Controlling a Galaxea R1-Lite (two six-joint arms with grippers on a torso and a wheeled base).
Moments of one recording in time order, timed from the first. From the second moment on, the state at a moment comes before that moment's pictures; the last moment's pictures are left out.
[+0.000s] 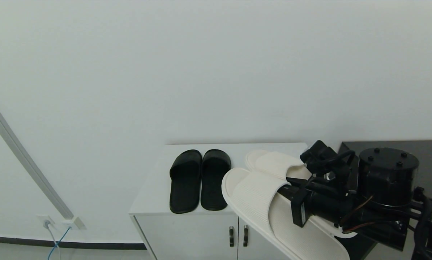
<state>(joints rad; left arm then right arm) 0.00 0.00 0.00 0.00 0.01 0.00 0.74 1.66 -0.56 -0.90 0.05 -0.07</state>
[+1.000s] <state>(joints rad) 0.00 0.00 0.00 0.00 0.01 0.00 0.74 1.69 -0.51 -0.90 0.16 -0.15</state>
